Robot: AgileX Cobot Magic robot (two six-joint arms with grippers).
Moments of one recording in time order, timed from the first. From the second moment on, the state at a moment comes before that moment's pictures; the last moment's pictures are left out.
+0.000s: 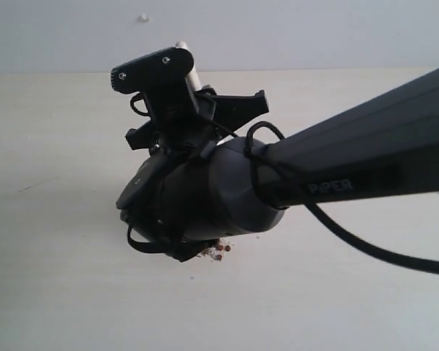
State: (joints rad) left arm -0.27 0.09 0.00 -1.71 0.10 1.64; right arm 1.08 2.08 -1.23 -1.67 1.14 1.97
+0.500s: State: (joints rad) left arm -0.27 0.09 0.00 -1.71 0.10 1.64; right arm 1.23 2.14 -1.23 -1.53 1.20 1.79
